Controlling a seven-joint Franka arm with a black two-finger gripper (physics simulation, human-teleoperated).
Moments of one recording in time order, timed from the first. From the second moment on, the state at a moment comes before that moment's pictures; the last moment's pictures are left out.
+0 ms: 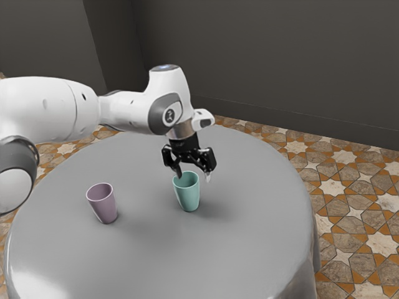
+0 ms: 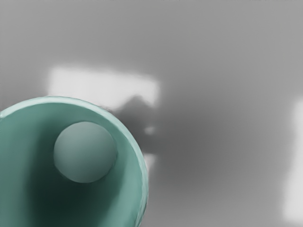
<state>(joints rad) -0.46 0.43 0.33 -1.70 -0.27 2.11 -0.13</state>
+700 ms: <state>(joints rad) -0.45 0.55 0.32 -1.63 -0.25 2.15 -0.33</state>
